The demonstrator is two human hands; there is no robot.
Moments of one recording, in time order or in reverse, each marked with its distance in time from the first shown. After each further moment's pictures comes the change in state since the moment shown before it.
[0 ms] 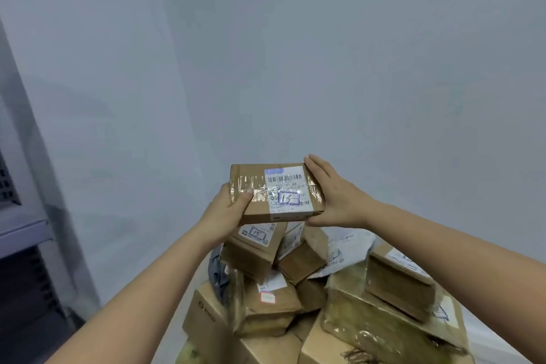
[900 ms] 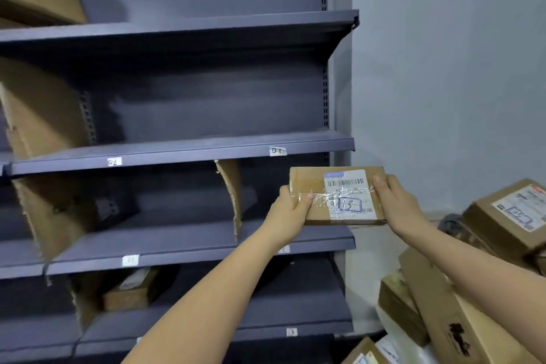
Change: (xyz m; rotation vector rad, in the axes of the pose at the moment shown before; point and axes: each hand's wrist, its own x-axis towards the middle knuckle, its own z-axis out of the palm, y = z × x) left_hand -0.318 0.016 -0.139 0.231 0.635 -0.550; right_hand -0.041 -0.286 0.099 0.948 -0.196 -0.051
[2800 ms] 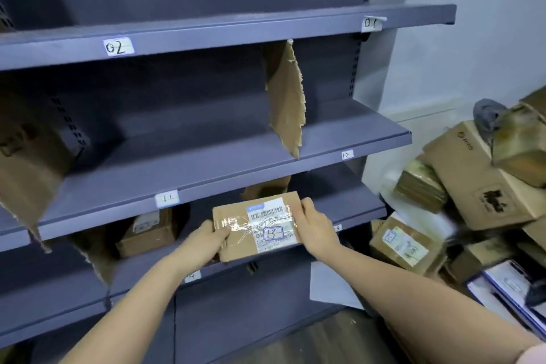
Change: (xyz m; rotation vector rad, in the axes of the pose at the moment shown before) left_hand -0.032 -0.385 -0.228 0.089 -0.311 -0.515; right_hand -0.137 0.016 0.419 -0.318 -0.284 0.391
